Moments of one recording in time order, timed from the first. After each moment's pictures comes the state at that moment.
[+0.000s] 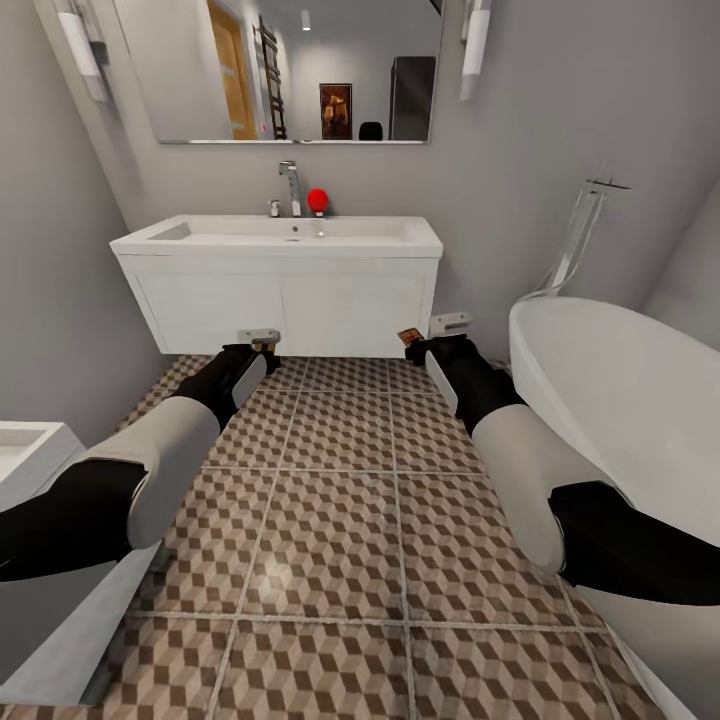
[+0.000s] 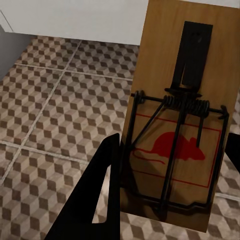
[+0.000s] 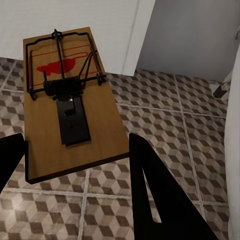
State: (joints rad) left arm -1.39 -0.07 -0.08 -0.32 0.16 0.43 0.38; right arm -1.33 0.17 0.06 -0.53 0.09 0.55 -0.21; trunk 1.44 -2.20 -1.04
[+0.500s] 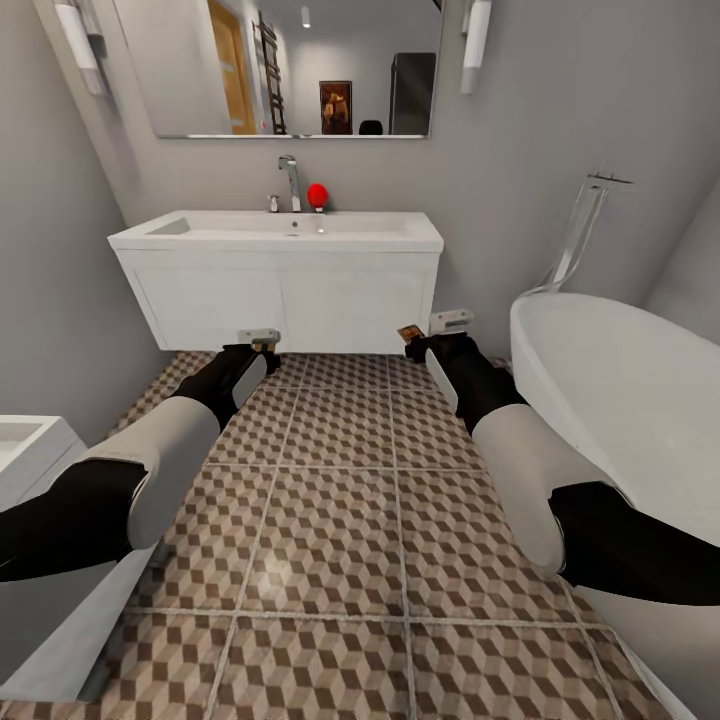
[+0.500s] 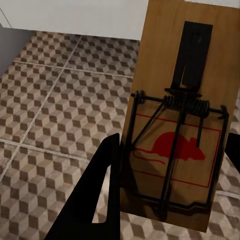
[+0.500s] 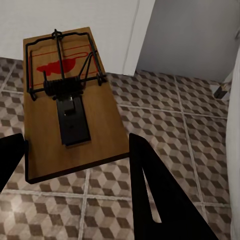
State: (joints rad) left arm -1.39 -0.07 -0.09 -0.32 0.17 0.43 0.38; right arm -1.33 0.17 0.06 -0.55 0.09 0.55 -0.21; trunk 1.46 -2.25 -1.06
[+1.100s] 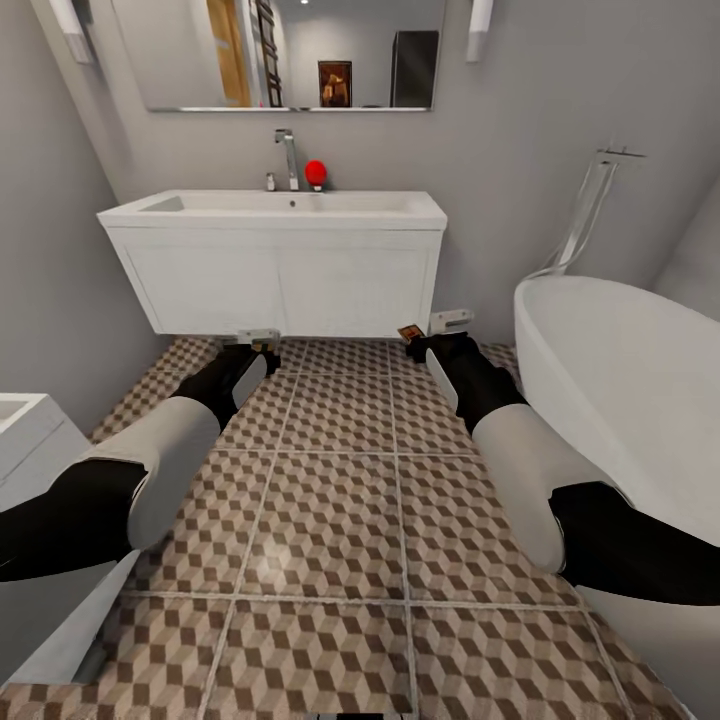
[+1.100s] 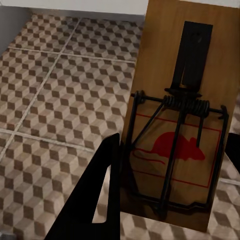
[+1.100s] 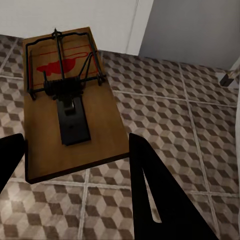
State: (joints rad) left arm -1.39 -0.07 -0.09 -0.32 0.17 0.43 0.38; right arm -1.33 0.17 0.06 -0.55 0.09 0.56 -0.21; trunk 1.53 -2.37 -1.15
